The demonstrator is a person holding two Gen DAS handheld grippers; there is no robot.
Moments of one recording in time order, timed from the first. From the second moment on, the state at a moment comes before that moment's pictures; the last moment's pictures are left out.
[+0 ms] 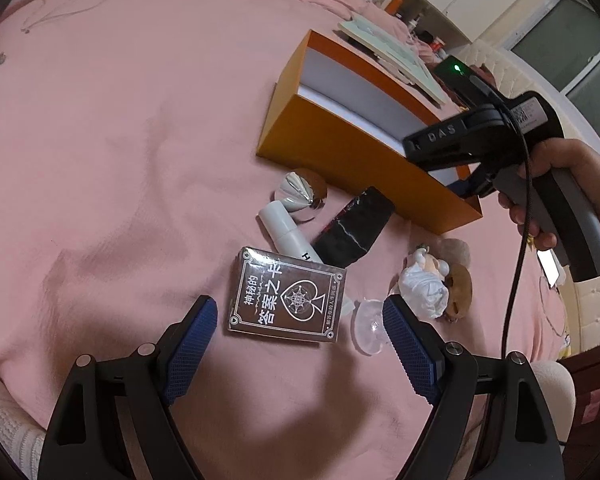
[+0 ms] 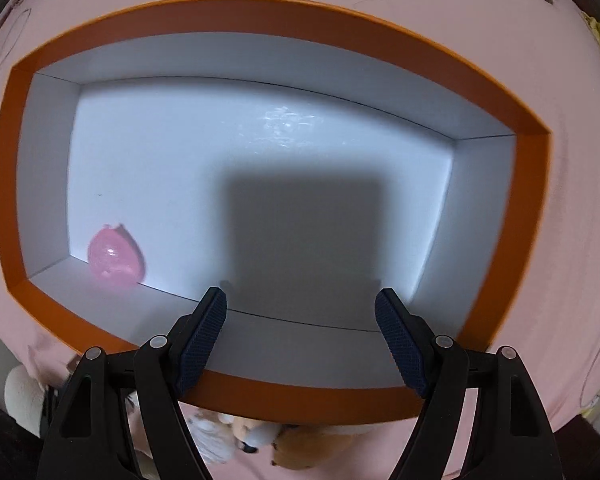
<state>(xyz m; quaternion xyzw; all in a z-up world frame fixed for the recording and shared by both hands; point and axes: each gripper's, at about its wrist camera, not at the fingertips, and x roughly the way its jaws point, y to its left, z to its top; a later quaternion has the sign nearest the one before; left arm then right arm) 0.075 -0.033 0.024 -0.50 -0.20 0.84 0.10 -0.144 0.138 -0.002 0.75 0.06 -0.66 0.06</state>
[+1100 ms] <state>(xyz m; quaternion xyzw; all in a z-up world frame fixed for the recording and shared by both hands) -0.101 -0.013 0.107 -0.60 -0.14 0.76 0.20 -0.112 0.193 0.052 0.60 -0.11 -0.78 0.09</state>
